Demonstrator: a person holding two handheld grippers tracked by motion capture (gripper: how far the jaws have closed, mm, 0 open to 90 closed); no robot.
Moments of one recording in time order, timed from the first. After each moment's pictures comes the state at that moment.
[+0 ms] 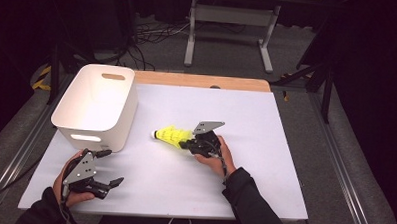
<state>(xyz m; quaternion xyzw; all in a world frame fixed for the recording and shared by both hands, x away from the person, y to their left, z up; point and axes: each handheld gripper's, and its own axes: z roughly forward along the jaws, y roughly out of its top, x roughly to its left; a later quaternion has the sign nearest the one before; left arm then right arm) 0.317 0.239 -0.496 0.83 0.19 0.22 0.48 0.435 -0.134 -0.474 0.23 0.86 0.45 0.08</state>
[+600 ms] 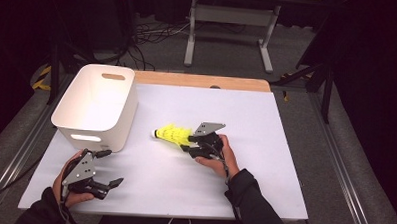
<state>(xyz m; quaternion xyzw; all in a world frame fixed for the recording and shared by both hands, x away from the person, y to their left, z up) 0.316 0.240 -0.496 0.83 0.18 0.22 0.48 0.425 -0.138 -0.464 0.23 0.87 0.42 0.14</state>
